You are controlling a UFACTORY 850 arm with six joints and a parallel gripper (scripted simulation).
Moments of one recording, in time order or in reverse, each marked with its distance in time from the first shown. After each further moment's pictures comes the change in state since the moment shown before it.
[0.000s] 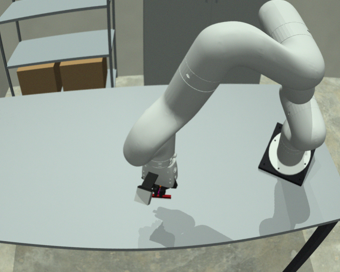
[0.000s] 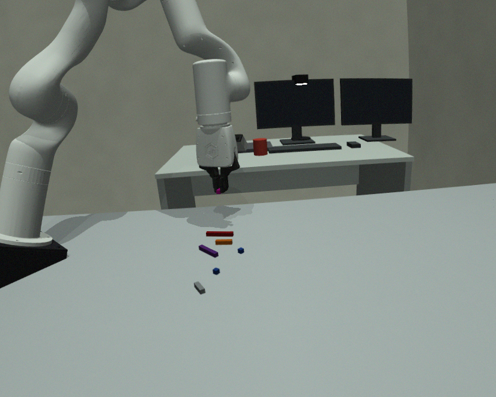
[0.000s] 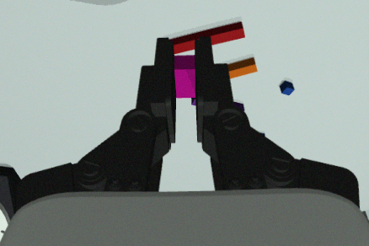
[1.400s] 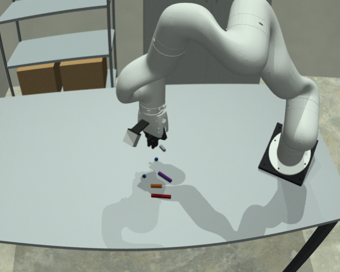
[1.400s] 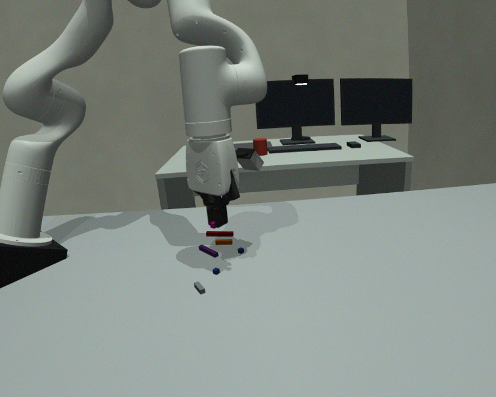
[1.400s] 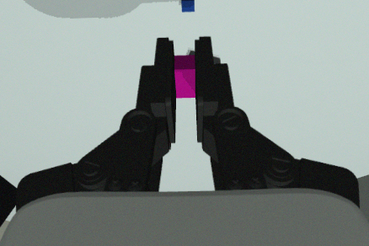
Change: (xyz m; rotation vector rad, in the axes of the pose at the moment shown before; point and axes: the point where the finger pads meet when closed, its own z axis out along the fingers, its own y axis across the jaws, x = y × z) arm -0.196 0.098 -0.002 0.003 -0.004 0.249
